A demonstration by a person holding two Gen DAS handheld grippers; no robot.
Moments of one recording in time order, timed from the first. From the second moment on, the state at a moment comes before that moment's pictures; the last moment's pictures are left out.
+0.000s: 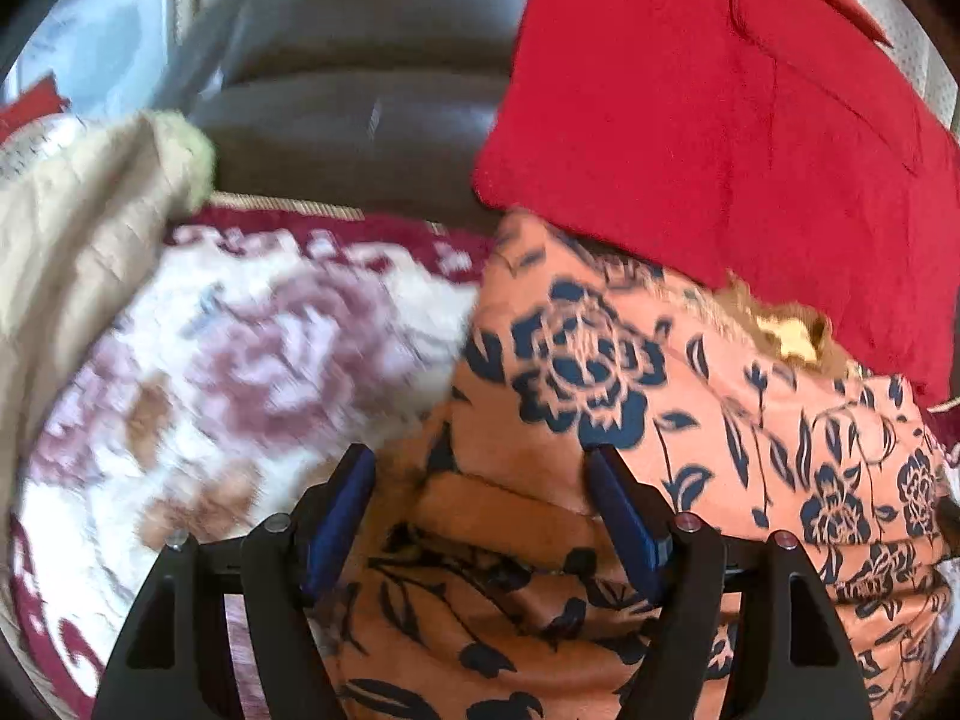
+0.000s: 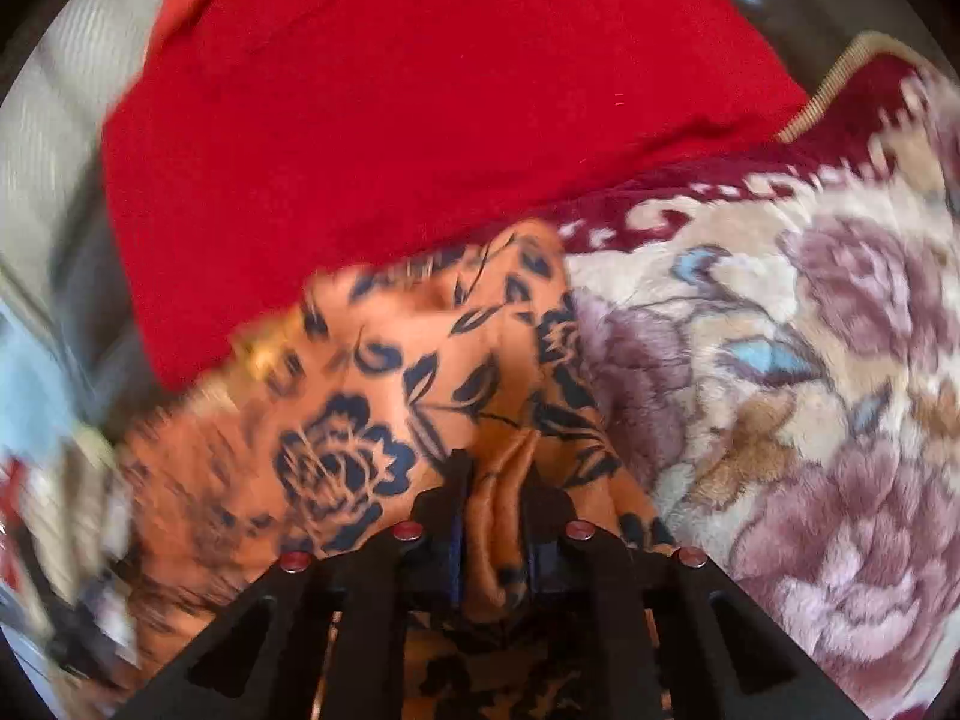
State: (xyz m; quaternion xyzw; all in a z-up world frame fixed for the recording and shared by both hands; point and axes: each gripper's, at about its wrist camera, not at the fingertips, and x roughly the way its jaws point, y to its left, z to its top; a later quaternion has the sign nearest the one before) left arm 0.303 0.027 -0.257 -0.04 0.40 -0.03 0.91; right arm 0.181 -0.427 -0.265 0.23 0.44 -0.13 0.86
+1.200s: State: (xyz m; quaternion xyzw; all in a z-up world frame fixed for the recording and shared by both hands) left arm 0.188 0.085 -0.236 0.02 0.37 -0.08 0.93; right arm 0.058 -0.393 -0.228 0.23 0.41 -0.01 0.88
